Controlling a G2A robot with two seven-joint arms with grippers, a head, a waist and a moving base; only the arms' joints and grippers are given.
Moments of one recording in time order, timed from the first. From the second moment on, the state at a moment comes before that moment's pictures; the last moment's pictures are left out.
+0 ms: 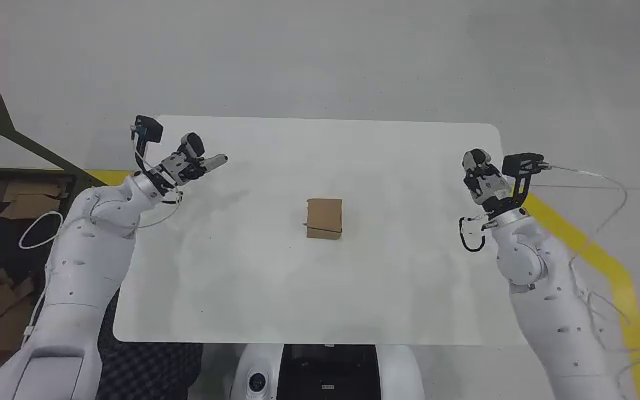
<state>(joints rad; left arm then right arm) 1.08 -0.94 -1.44 -1.10 0.50 -0.86 -0.33 -1.31 -1.10 1.42 -1.47 -0.90 -0.28 -0.05</state>
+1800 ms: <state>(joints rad) 1.11 -0.92 -1.51 -1.13 0.43 -0.84 -0.39 -1.33 -1.11 1.43 -1.50 -1.02 -0.16 -0.09</state>
